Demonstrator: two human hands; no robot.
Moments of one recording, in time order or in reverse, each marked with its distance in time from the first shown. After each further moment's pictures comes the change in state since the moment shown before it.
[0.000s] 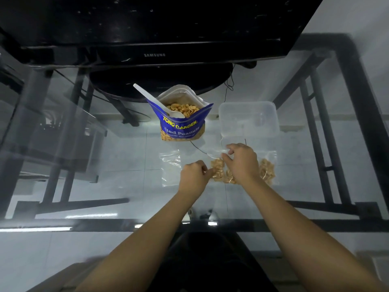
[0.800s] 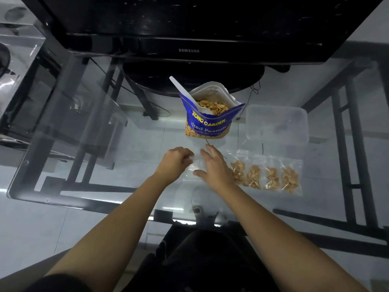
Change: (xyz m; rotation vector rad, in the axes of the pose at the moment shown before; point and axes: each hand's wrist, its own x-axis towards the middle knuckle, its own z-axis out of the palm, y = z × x) left_hand 0.024 -0.089 -0.074 0.197 0.073 0.247; right_hand -0.020 -0.075 0.073 -0.036 -0.335 -0.306
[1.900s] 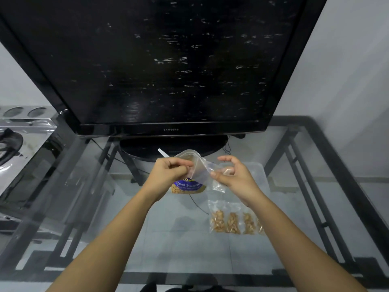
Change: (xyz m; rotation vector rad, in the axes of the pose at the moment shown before) left_hand 0.003 0.127 -0.130 -0.865 0.077 -0.018; right_hand -0.052 -0.018 -0.178 0.860 0.288 0.062
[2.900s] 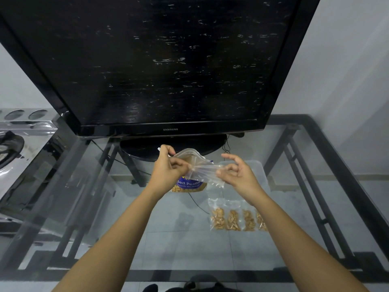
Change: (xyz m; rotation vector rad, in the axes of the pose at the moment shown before) left_hand -0.001 -0.001 0.003 0.190 0.104 0.080; right_hand -0.003 0.017 -0.010 0.019 -0.019 -0.076
